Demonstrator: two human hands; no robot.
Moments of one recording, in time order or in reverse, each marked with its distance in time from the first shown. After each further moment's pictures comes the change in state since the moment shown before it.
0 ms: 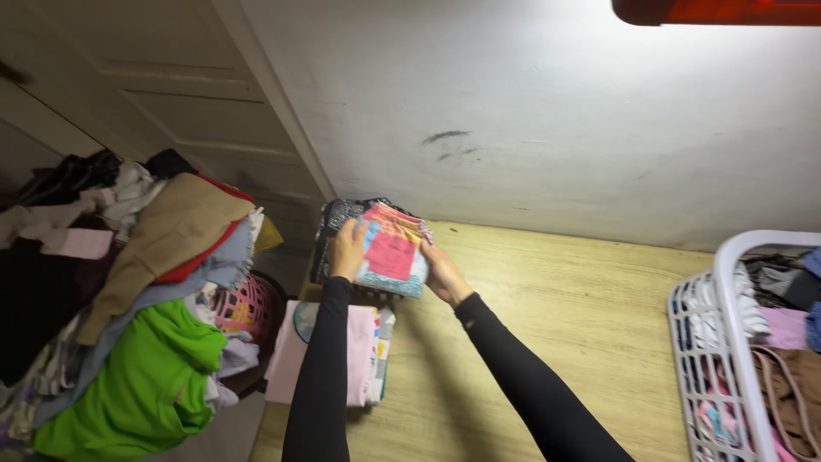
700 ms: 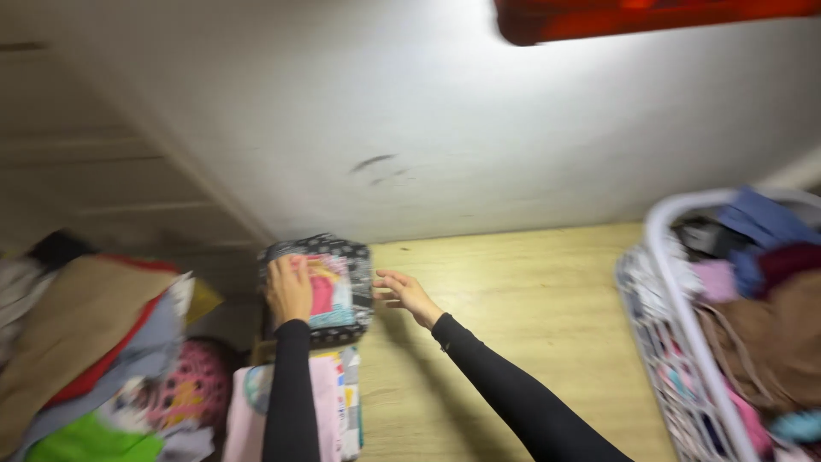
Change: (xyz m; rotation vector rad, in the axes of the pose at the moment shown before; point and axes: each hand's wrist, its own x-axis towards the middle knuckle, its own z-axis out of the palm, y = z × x) left_hand 0.011 0.000 0.008 0.457 0.226 0.217; right_hand -0.024 -0.018 -0.022 -0.409 0.147 0.022
